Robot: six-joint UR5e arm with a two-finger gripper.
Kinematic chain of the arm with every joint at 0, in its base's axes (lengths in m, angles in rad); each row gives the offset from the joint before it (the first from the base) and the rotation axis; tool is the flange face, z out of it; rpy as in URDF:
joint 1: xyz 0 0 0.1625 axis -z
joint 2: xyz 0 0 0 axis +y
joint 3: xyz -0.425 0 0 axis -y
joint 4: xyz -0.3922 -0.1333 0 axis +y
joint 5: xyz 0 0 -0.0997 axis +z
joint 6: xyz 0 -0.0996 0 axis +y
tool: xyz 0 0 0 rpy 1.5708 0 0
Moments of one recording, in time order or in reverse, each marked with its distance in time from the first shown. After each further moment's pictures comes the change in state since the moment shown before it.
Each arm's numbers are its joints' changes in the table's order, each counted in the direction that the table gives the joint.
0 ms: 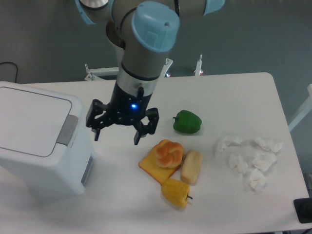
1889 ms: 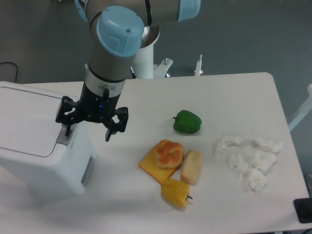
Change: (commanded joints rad) arm 0.049 -0.017 -0.052 -0.002 0.003 0.015
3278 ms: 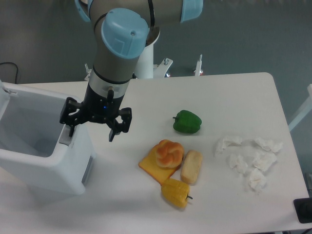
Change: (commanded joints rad) arm -0.020 -0.003 0.003 -0.002 -0.002 -0.009
